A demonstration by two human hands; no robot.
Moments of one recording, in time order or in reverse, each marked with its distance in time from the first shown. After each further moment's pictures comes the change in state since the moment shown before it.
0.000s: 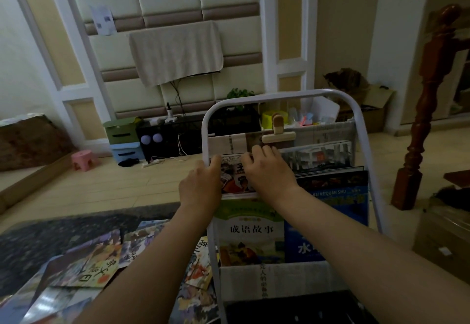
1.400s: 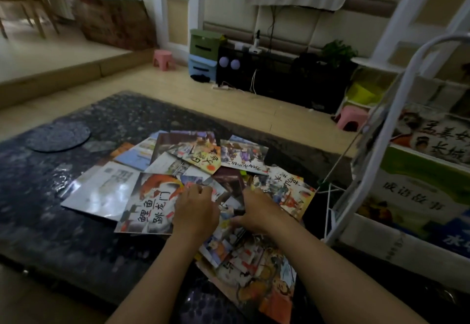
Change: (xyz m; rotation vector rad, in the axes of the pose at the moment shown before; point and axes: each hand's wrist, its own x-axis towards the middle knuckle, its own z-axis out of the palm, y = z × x) left_hand -0.257 -0.277 0.112 -0.108 -0.205 -0.413; right_hand -0.063 -0.335 0.081 0.545 -1.028 -0.067
